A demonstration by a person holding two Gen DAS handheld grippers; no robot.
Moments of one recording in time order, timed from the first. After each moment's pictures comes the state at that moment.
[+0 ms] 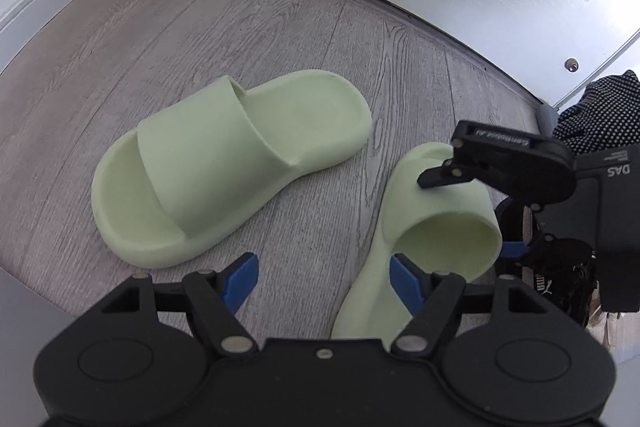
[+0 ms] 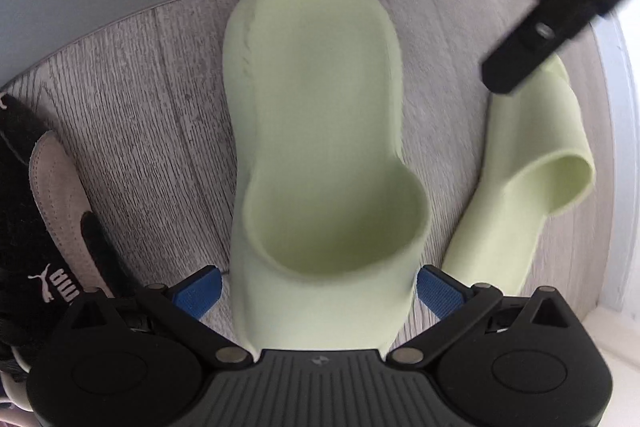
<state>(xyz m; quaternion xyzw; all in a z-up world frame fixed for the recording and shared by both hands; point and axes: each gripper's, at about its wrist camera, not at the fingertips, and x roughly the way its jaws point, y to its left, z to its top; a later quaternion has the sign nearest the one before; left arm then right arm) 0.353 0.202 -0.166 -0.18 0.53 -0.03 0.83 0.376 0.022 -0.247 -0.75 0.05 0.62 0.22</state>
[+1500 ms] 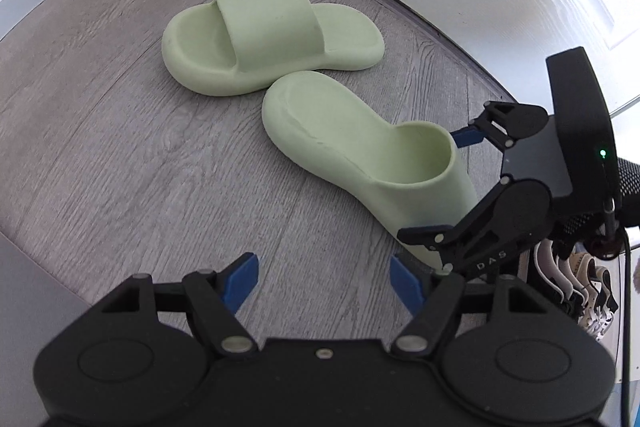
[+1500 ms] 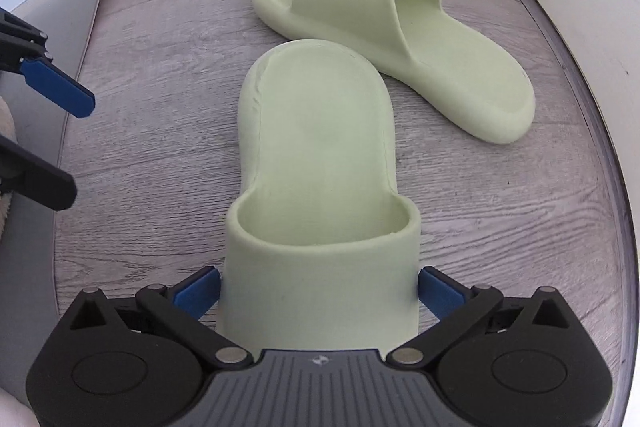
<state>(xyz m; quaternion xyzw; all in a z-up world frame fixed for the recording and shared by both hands) 0.343 0.226 -0.171 -0.24 0.54 -0.01 0.81 0.488 0.108 -0.220 -0.40 0.47 0.47 0.63</state>
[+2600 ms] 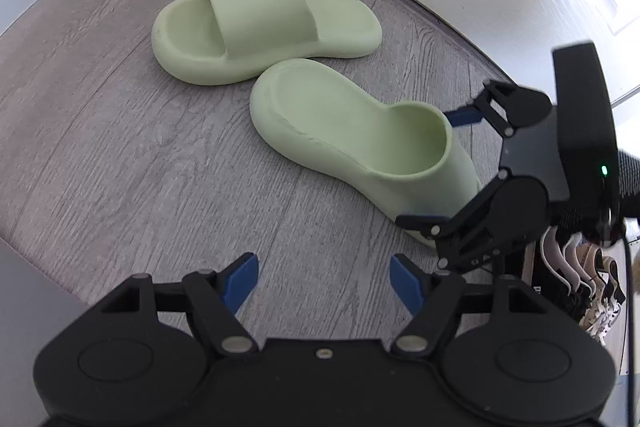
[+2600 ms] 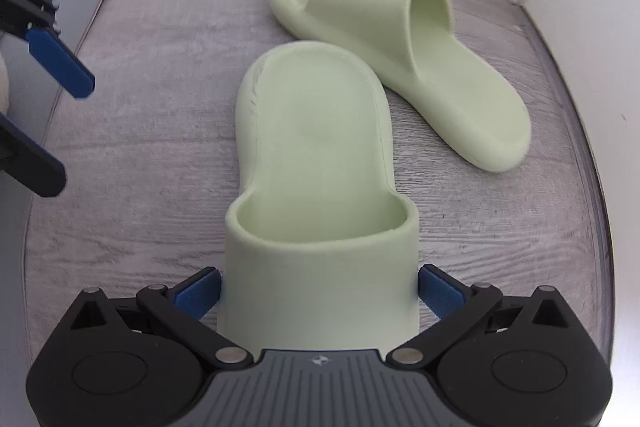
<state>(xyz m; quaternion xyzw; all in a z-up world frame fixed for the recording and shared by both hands) 0.346 0.222 -0.173 -0.23 0.55 -0.01 0.80 0.466 0.100 -0.217 -0.41 0.41 0.46 0.68</state>
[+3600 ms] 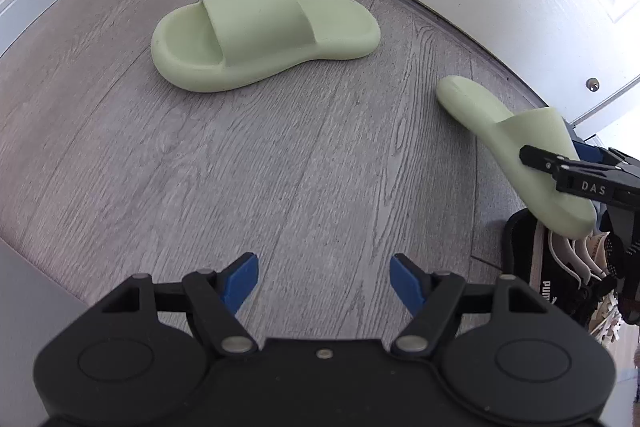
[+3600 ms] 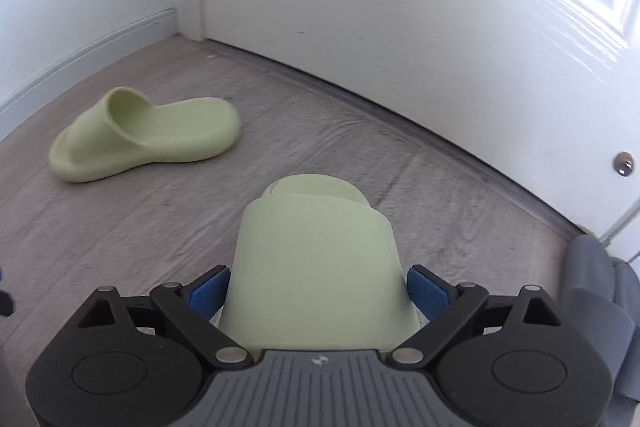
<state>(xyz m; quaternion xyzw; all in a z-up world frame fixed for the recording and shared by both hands) 0.349 0.216 -0.172 -0.21 0.55 -0.01 0.81 0.506 -0.051 -0.159 -0.13 0.41 0.18 0.89</state>
